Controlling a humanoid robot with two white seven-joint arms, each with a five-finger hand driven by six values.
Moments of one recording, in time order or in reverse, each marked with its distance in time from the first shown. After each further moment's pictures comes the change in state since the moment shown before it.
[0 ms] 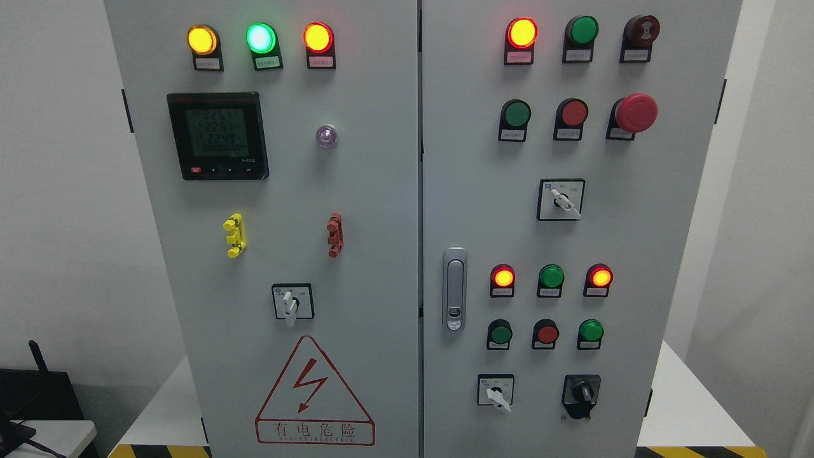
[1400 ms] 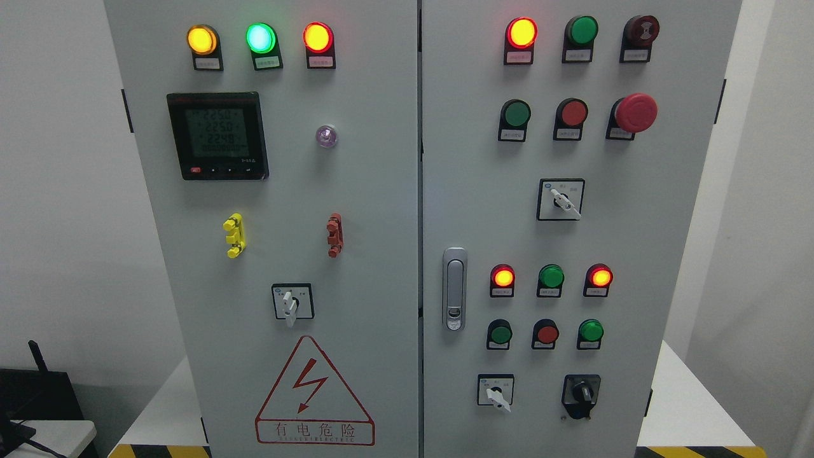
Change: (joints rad) left arm 0.077 0.012 0.255 -0.275 -0.131 -0.003 0.052; right arm 0.000 0.000 0.000 0.000 0.000 0.000 0.000
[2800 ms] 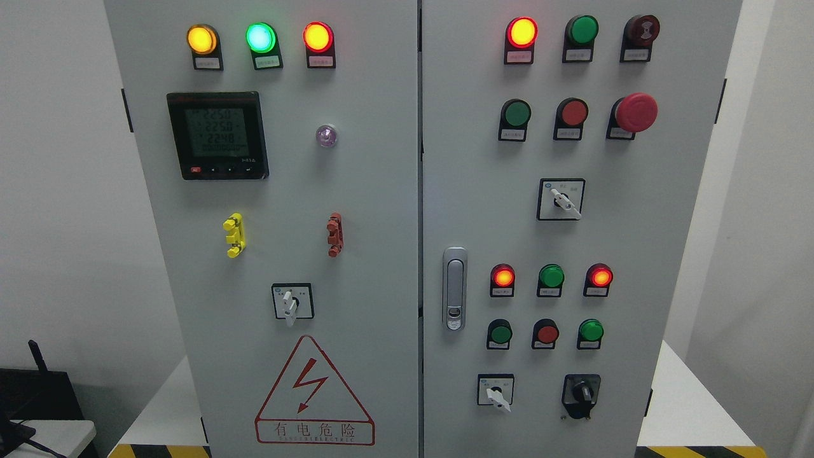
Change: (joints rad) left arm -0.014 -0.007 0.463 -1.069 0.138 -0.150 -0.306; right arm 0.000 0.000 0.000 0.000 0.000 0.000 0.000
